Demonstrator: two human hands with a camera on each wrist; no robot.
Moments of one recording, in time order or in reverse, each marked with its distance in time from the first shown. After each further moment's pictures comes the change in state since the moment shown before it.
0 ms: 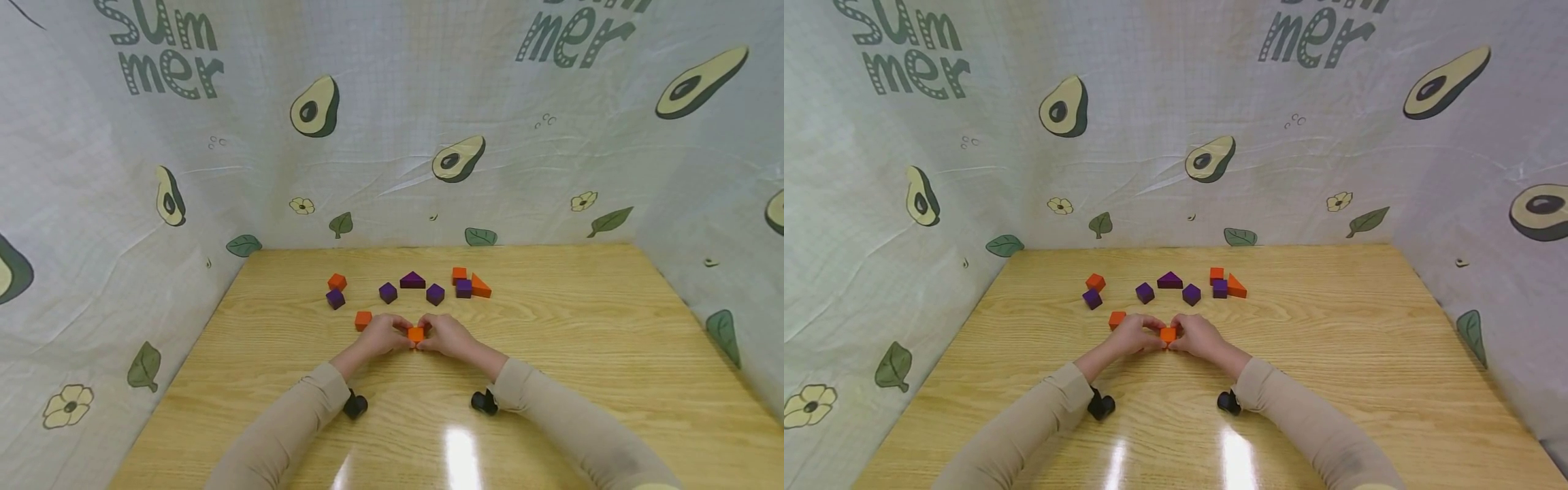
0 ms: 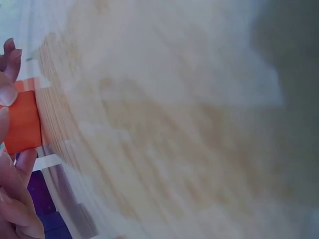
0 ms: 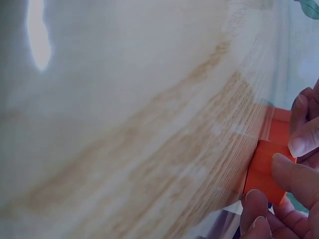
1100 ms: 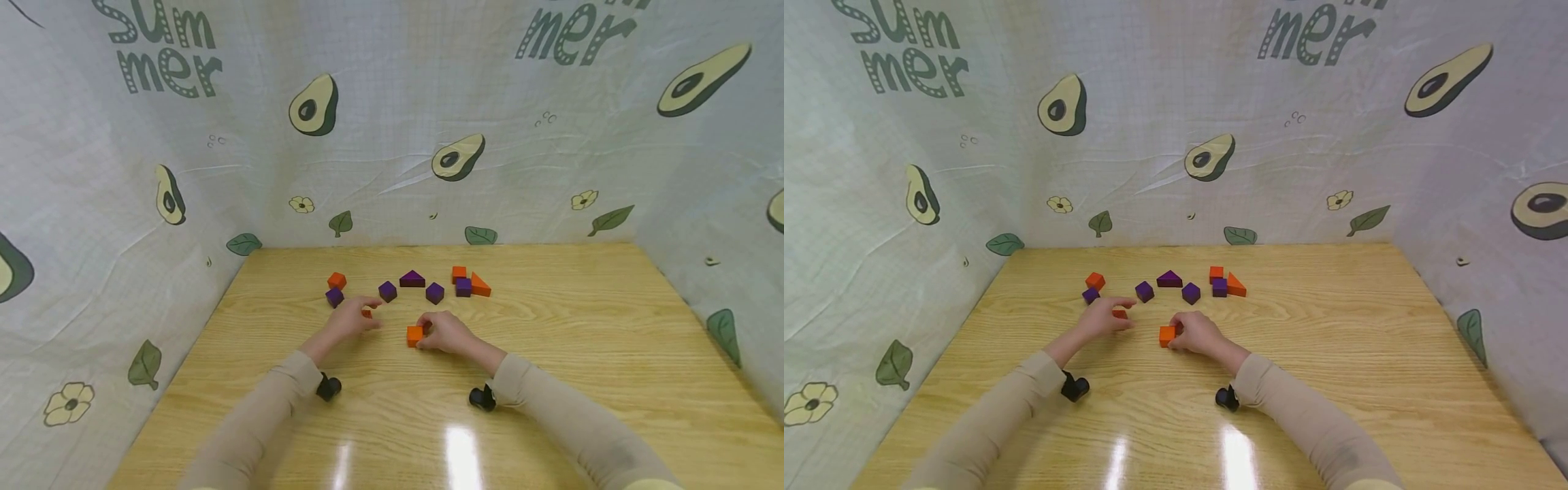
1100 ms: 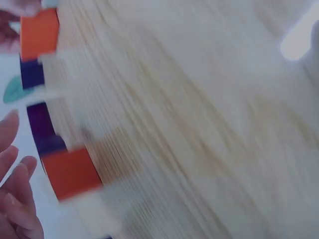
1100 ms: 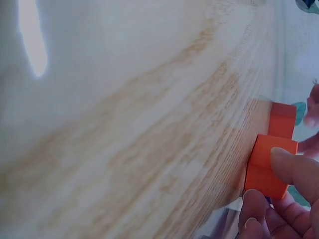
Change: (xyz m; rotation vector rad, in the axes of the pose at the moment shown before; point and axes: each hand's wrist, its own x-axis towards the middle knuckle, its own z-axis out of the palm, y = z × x) left_hand -0.006 -0.017 -0.053 0.276 0.101 0.031; right_hand 0.005 0.005 -0.003 0.032 -0.038 -0.004
